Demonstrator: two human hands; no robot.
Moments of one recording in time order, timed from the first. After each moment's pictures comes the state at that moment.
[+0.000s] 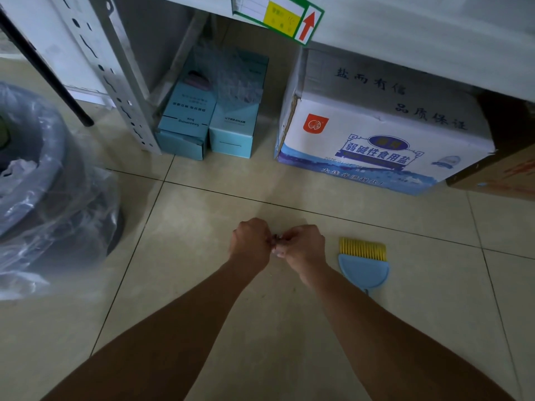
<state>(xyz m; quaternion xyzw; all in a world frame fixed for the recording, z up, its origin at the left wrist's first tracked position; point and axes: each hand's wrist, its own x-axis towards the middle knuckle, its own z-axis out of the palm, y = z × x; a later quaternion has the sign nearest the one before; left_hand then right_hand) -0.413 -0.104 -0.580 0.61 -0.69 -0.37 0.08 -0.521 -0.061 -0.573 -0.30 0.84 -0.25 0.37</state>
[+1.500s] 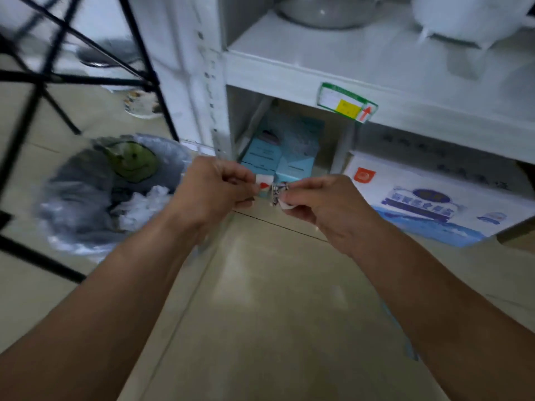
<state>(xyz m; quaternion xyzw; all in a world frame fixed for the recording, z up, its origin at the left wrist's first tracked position) -0.255 -0.130 -0.351 0.56 -0.55 -0.50 0.37 -0.431 -0.103 -0.353 -0.35 0.59 -0.45 0.57</state>
